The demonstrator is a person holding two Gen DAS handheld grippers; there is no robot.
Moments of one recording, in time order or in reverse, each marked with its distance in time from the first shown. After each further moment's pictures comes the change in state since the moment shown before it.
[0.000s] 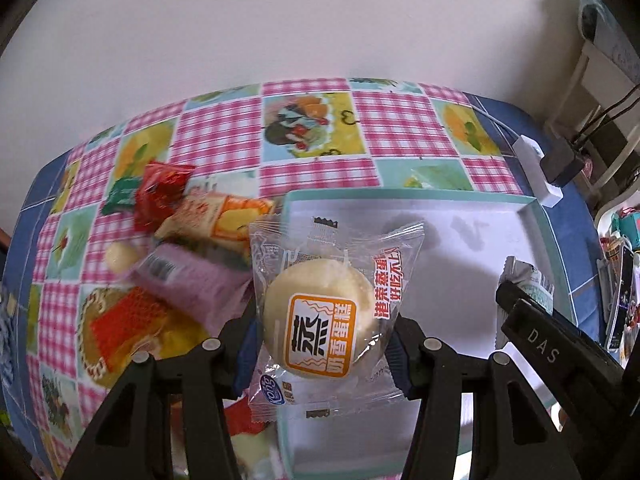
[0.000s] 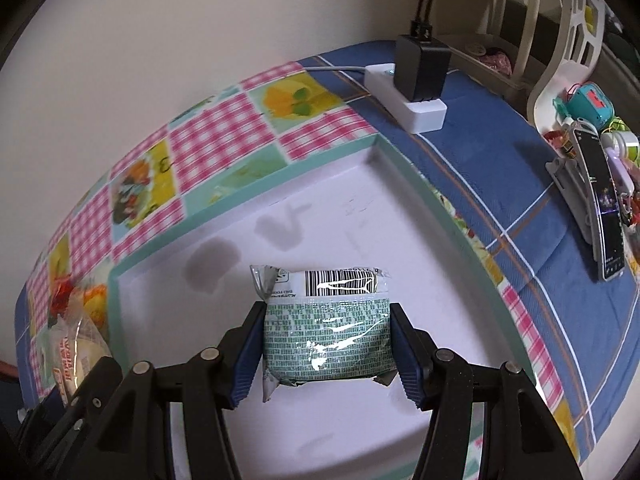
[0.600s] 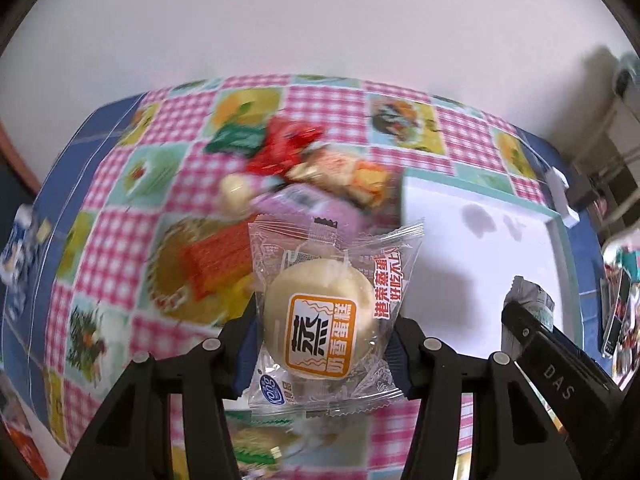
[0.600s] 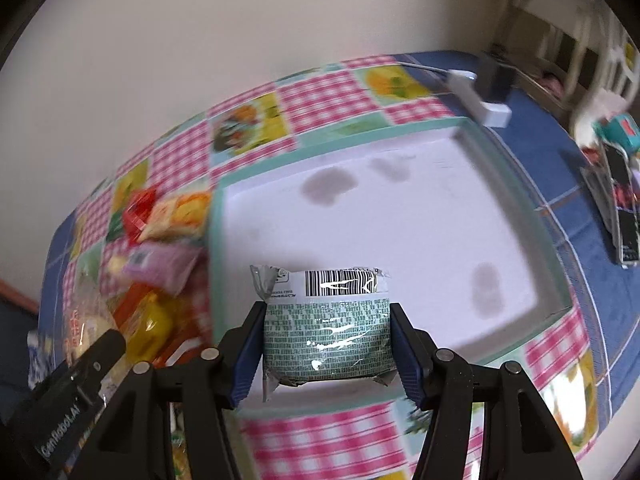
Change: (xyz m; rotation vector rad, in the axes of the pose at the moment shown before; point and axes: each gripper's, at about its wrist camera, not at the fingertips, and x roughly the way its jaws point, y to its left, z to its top) left arm -0.049 0.089 -0.051 -0.156 -0.030 -0.002; right arm -0.051 0.046 -0.066 -0.146 0.000 0.123
